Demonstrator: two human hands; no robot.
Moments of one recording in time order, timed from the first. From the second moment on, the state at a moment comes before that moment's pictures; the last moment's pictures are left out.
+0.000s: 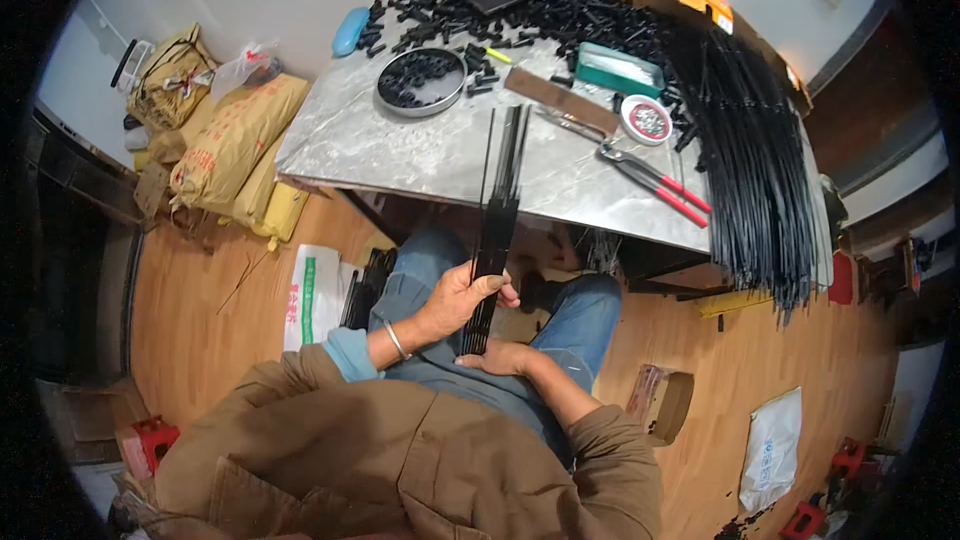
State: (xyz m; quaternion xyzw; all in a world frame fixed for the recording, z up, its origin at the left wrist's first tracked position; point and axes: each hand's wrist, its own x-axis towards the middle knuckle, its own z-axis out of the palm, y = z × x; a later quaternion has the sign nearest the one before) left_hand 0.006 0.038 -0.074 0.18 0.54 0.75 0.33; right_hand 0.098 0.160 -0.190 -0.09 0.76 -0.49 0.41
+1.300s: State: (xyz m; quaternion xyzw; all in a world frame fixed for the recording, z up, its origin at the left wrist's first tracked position) left_hand 0.011 0.065 -0.014 0.10 0.45 0.79 0.40; right_hand 0.060 0.237 0.012 0.08 0.83 -0.54 -0.06
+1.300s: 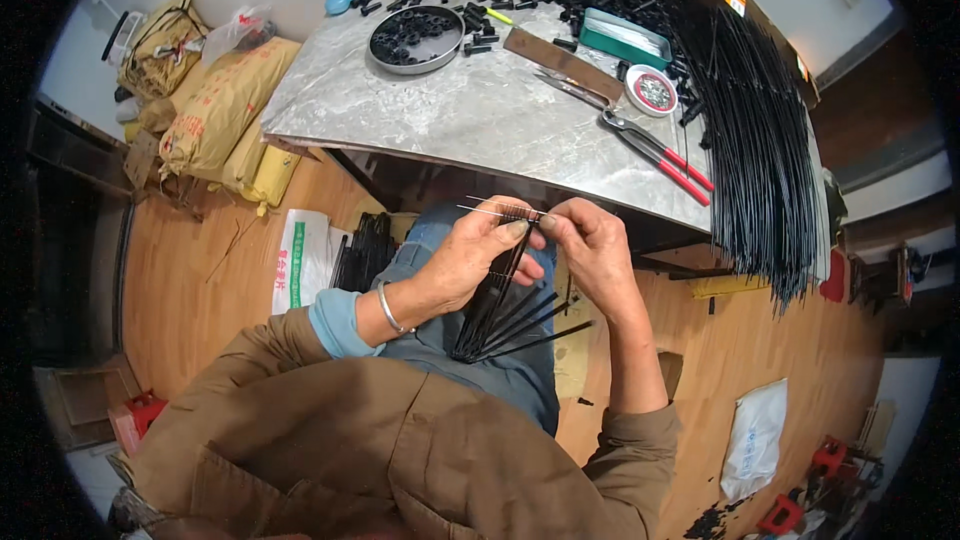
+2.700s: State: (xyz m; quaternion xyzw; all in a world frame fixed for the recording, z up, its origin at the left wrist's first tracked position) left_hand -0.360 0.198 0.031 0.33 0.79 0.51 0.00; right_hand 0.043 0.189 -0.057 0.19 0.34 -0.91 0.10
